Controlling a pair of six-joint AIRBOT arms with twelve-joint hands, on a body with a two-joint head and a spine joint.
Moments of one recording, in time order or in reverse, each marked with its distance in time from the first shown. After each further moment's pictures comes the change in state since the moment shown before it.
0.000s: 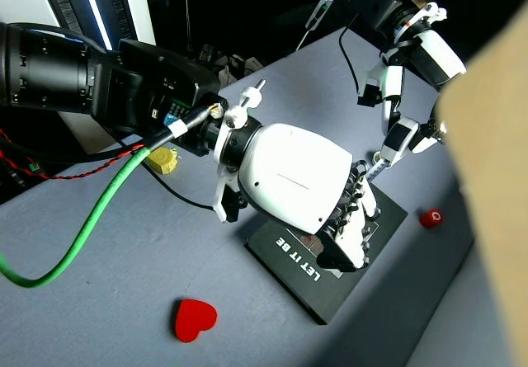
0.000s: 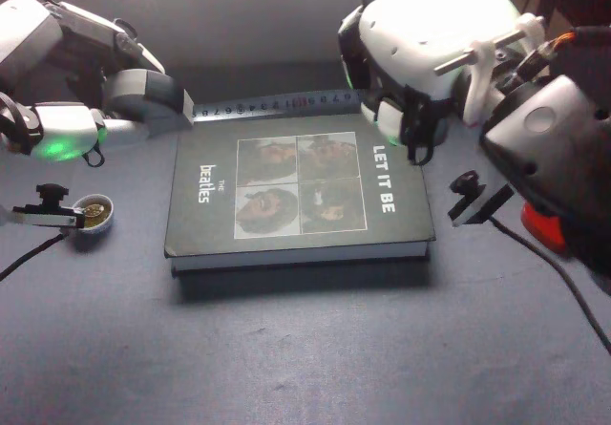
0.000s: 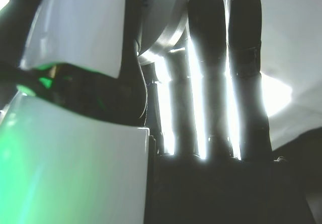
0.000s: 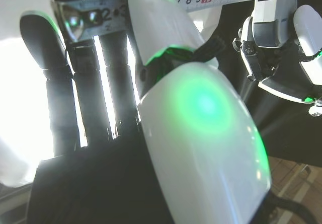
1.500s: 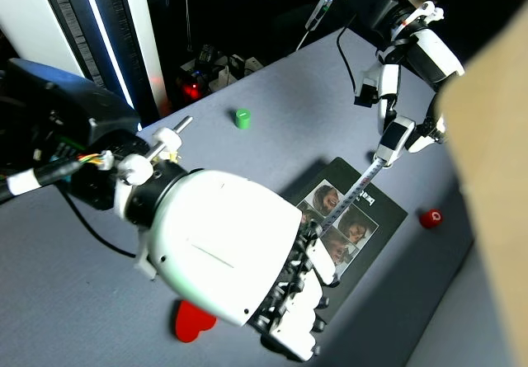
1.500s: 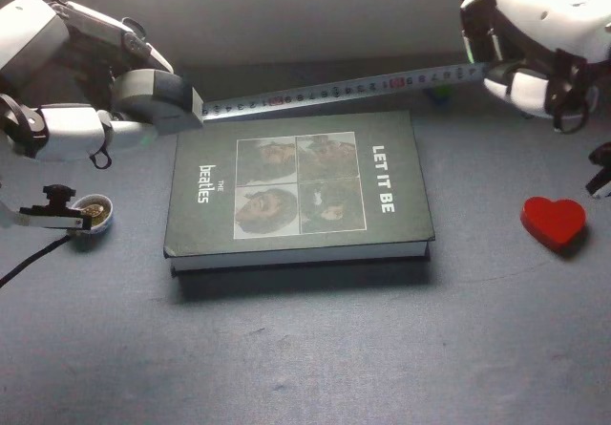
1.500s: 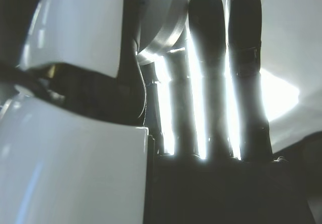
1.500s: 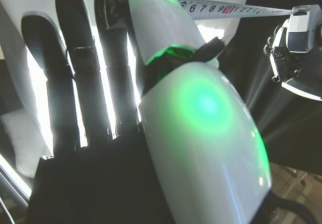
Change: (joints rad) left arm 0.006 -0.001 -0.008 0.021 -0.015 -0.012; right arm -0.012 0.278 -0.040 -0.084 -0.196 0.071
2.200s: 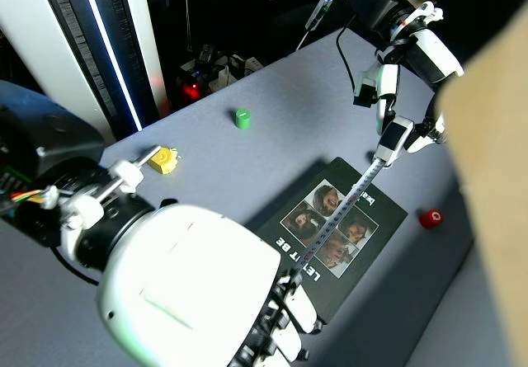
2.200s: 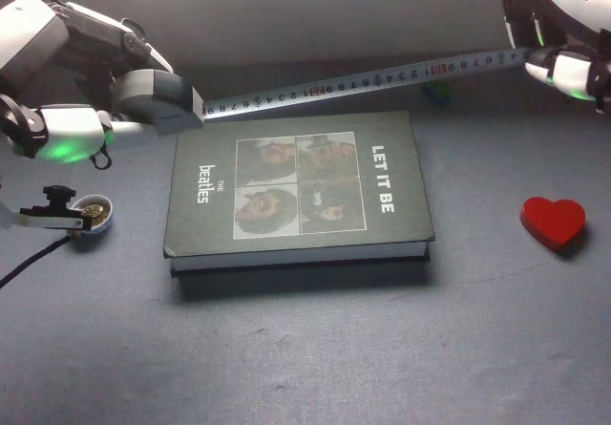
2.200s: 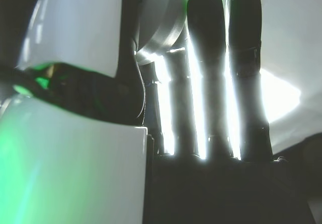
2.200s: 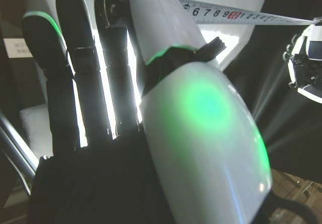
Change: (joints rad) left arm 0.002 0.000 0.000 -0.003 0.000 -0.004; right arm 0.004 0.052 0.030 -0.008 -0.044 0.010
